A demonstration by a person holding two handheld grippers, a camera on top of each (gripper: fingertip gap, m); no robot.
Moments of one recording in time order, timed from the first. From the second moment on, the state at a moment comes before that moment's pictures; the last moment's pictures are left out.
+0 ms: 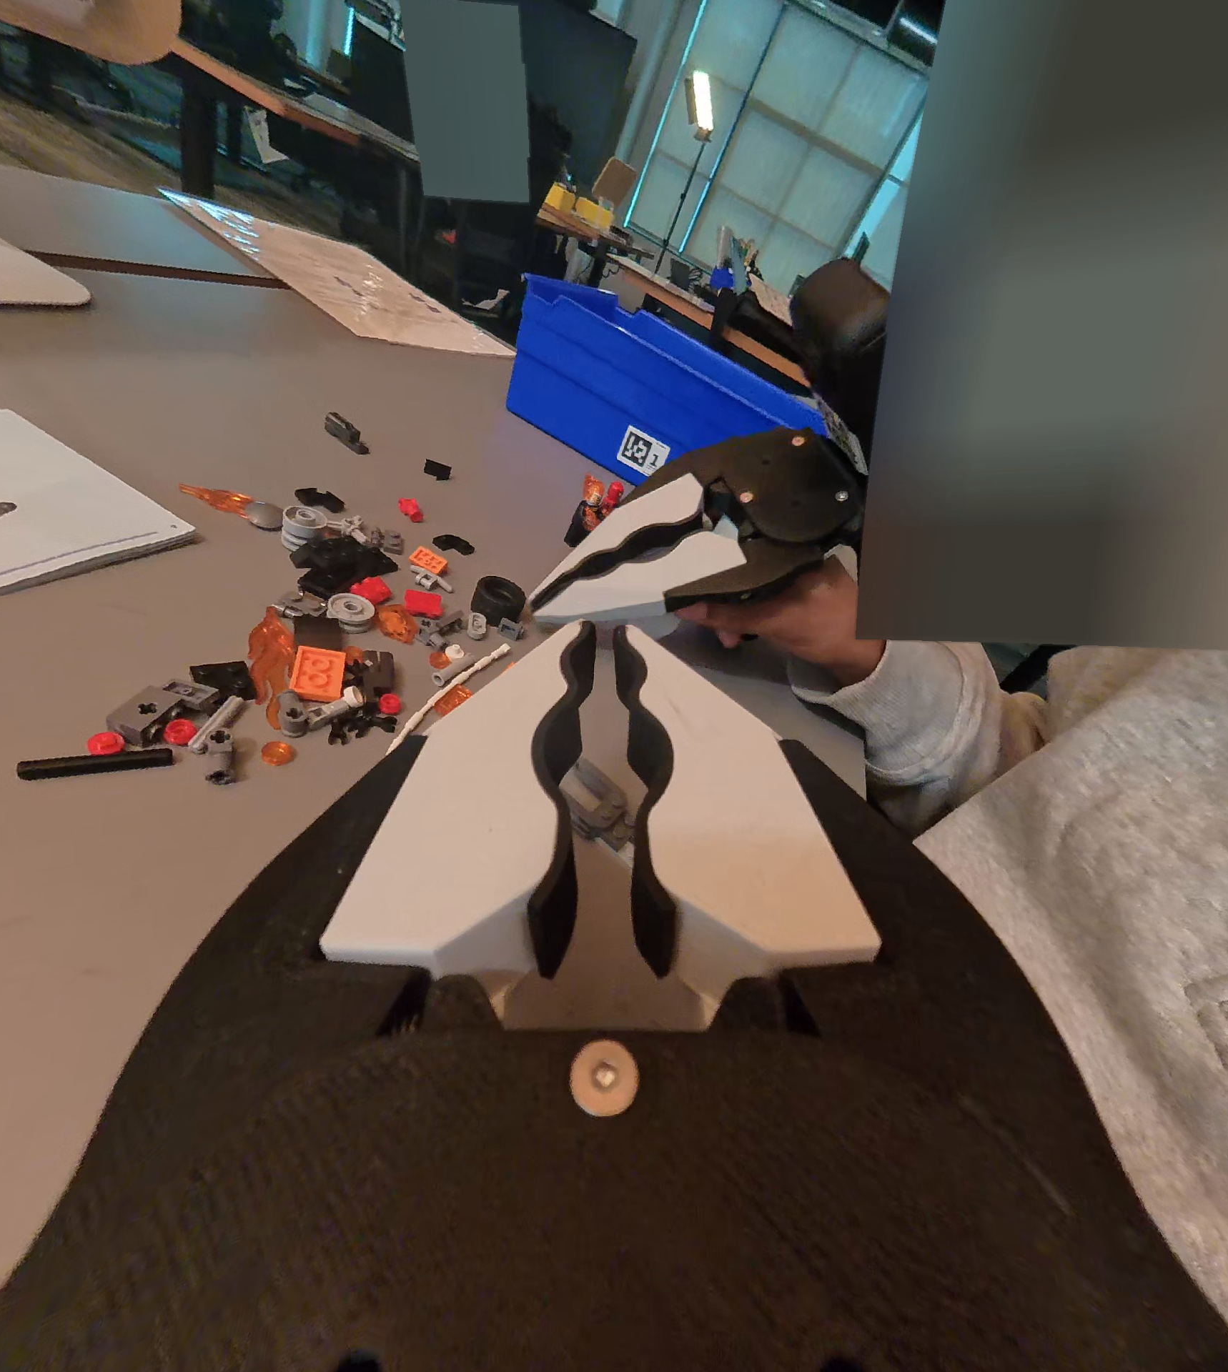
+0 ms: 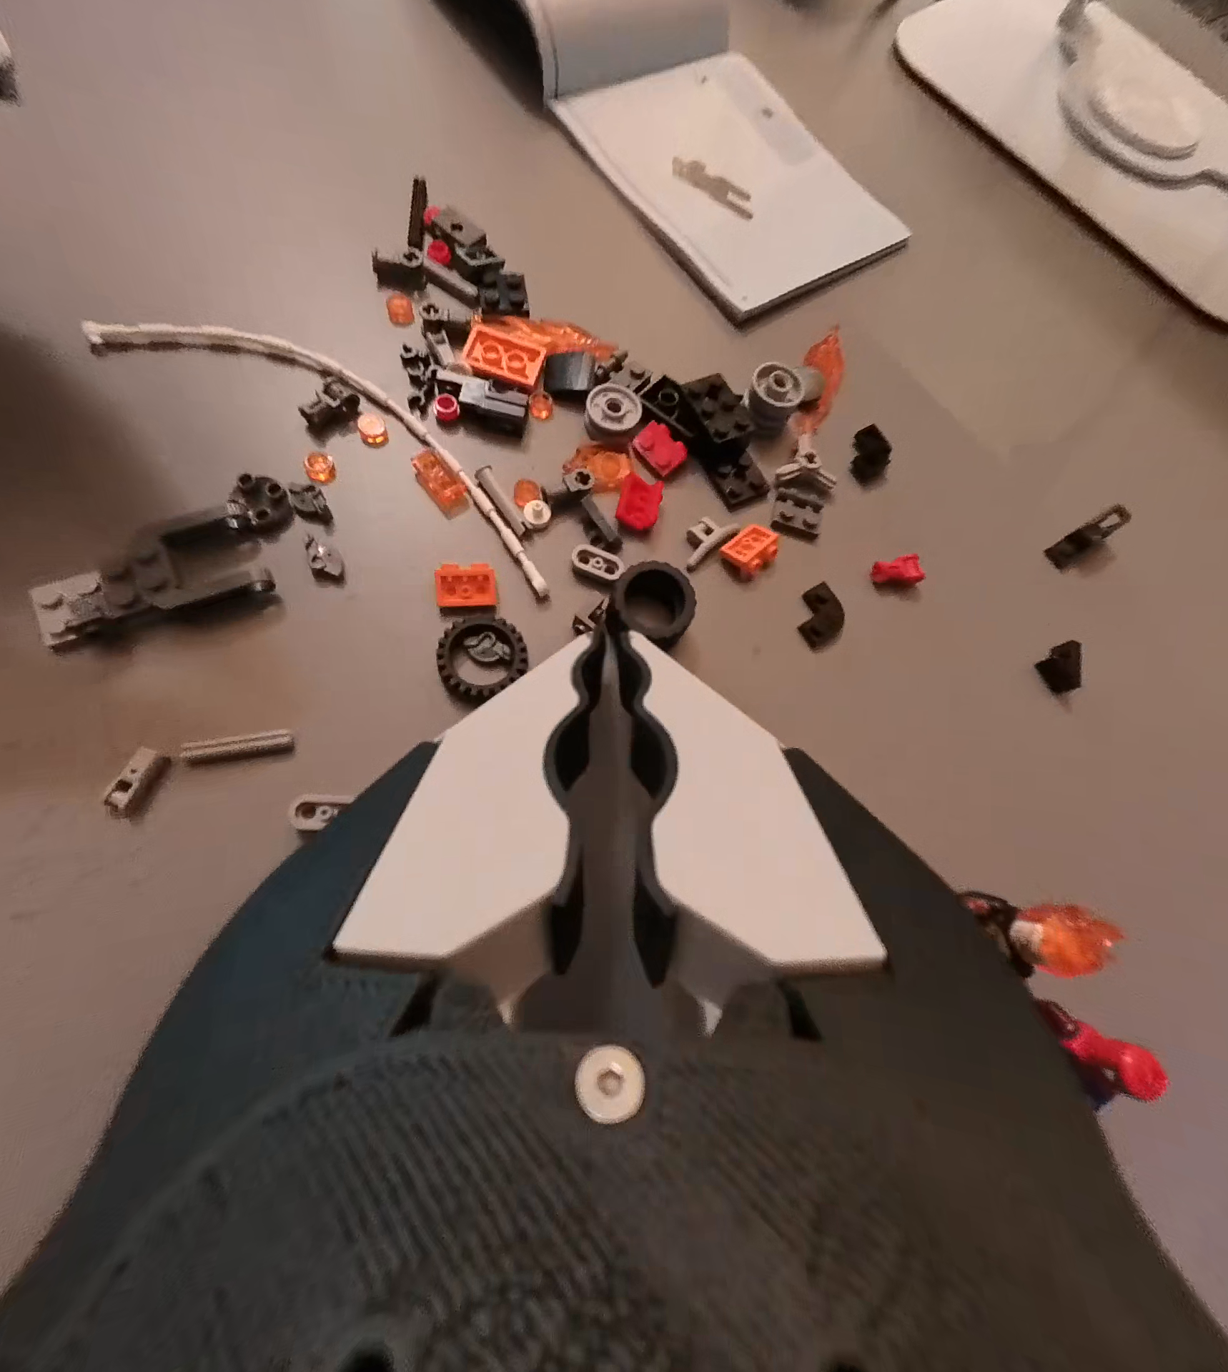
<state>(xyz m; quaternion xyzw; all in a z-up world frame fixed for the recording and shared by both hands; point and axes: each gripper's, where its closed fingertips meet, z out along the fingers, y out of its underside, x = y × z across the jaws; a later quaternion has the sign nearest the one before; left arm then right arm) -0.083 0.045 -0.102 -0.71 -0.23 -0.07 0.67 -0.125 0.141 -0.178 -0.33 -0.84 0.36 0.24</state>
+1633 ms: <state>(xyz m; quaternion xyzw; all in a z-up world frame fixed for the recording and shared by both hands) 0.008 0.027 -0.178 -0.90 -0.09 0.02 0.43 0.000 0.026 -0.187 -0.27 -0.91 0.28 -0.15</state>
